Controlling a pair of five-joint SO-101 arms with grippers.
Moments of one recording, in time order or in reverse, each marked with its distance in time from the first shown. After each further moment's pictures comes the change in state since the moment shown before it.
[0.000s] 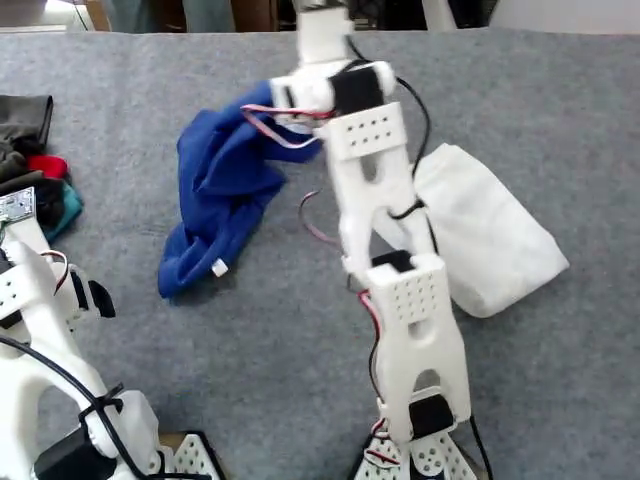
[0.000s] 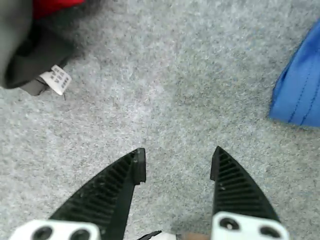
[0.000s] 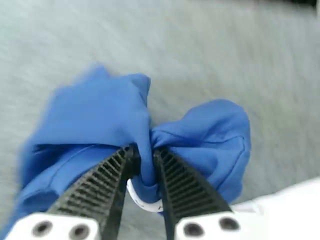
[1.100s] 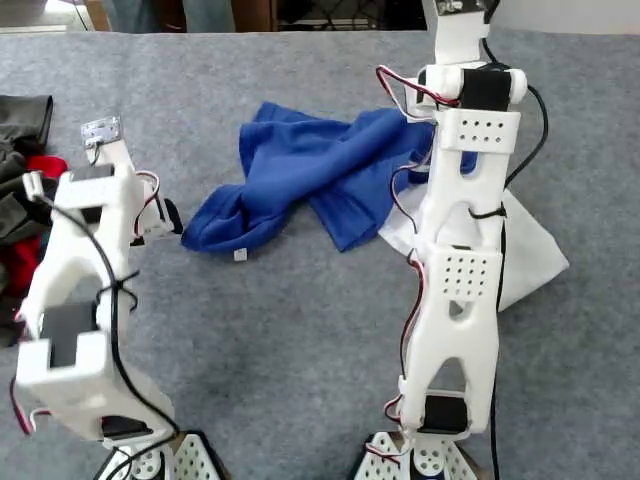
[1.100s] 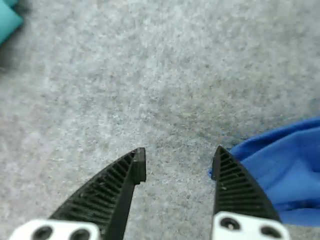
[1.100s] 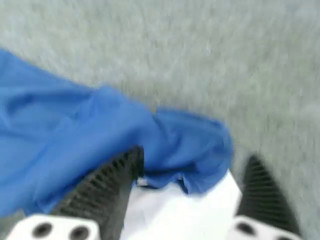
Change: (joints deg) left arm 25.2 40.3 -27.2 -16.8 22.4; right arm 21.0 9.5 -17.9 9.9 15.6
